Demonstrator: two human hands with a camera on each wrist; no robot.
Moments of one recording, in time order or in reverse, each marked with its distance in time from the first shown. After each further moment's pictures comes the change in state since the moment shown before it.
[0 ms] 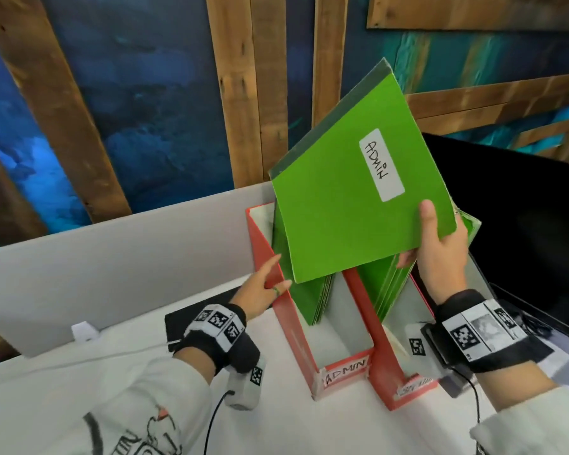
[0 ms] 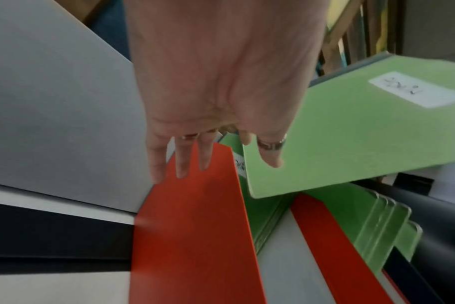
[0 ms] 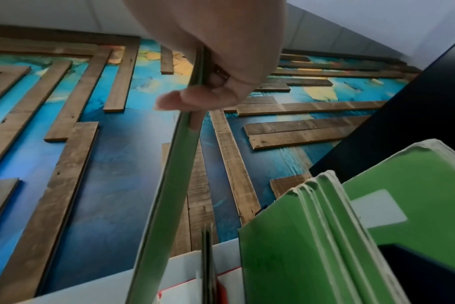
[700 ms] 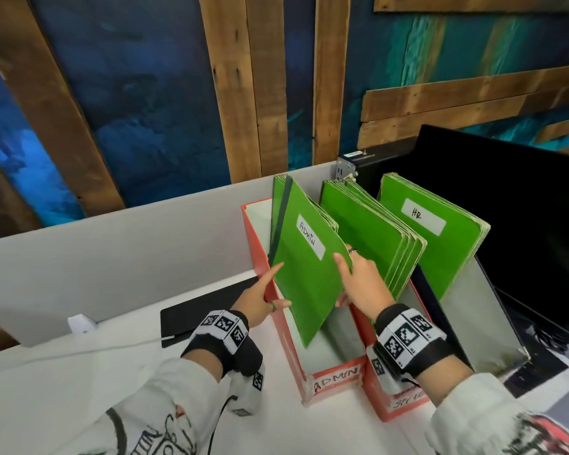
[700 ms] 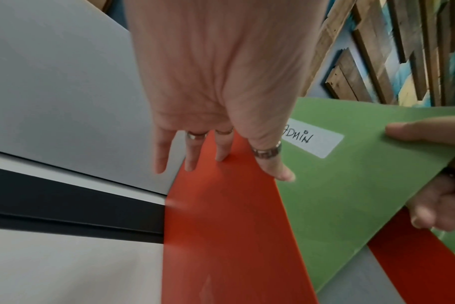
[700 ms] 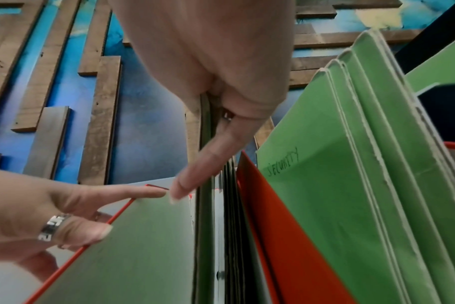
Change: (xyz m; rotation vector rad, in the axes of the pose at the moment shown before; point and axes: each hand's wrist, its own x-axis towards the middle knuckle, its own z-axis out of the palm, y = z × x) left_hand 0.019 -0.023 0.026 0.114 -0.034 -0.051; right_hand -0.007 0.078 0.049 -0.531 -0.577 0.273
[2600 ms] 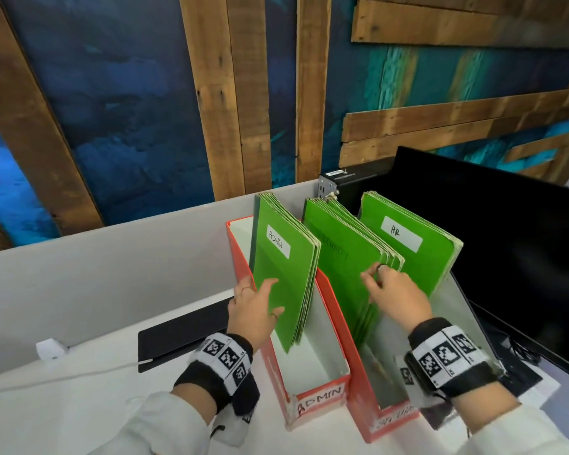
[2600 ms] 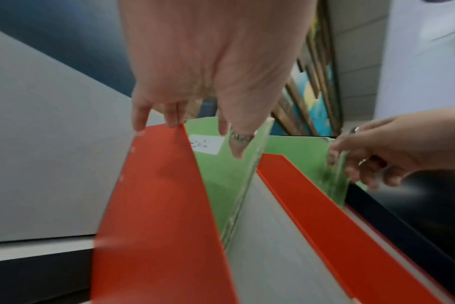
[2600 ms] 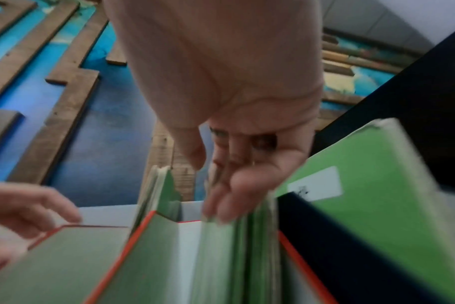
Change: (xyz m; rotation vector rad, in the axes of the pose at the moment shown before) left_hand -0.004 0.044 0.020 0.524 0.291 -0.008; right_hand 0.000 0.036 -0.067 -0.436 0.075 0.075
